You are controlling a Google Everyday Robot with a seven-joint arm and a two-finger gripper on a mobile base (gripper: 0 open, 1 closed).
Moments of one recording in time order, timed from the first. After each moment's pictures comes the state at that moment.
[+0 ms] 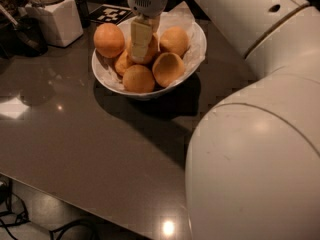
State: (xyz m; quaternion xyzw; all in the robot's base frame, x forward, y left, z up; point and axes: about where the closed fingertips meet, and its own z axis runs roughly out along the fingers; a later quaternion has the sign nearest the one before) arm 0.653 0.032 0.947 -0.60 0.79 -0.02 0.11
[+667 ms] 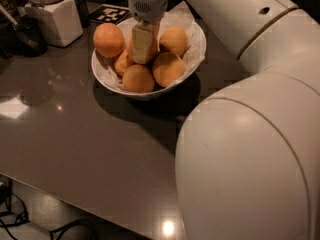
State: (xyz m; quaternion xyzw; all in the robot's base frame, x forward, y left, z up) arm 0.659 0.032 0.927 -0.60 0.79 -0.01 0.09
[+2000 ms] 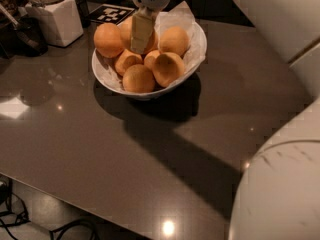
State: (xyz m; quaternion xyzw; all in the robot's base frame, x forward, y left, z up) arm 0.631 0.034 0.980 -0.63 0.76 -0.01 0.18
